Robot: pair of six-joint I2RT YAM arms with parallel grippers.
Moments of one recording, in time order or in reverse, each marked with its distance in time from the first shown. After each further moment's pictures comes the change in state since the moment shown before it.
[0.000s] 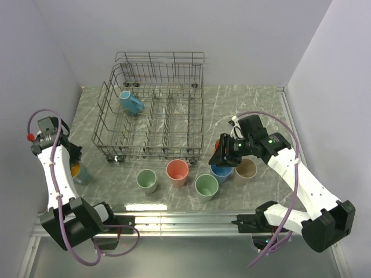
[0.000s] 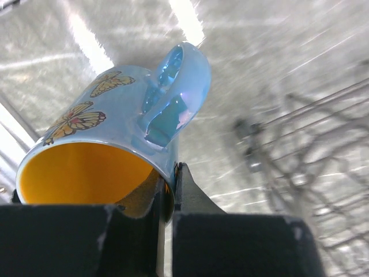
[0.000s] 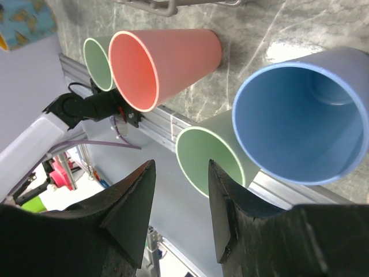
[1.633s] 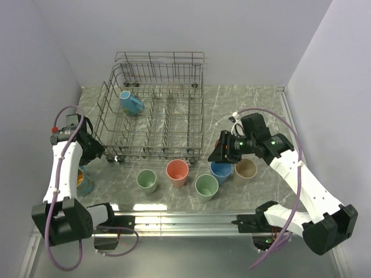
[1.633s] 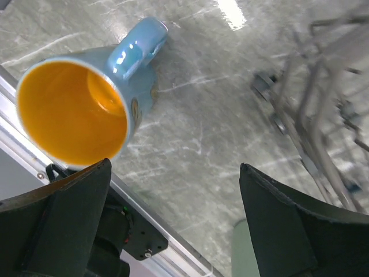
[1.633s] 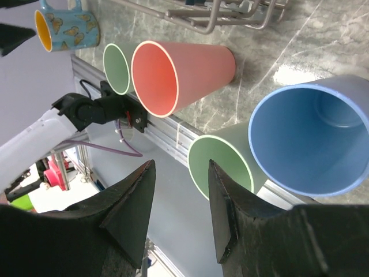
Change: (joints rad) left arm -0.297 0.016 0.023 -0.124 -0.159 -0.036; right arm -0.003 -0.016 0.025 0.043 -0.019 -0.031
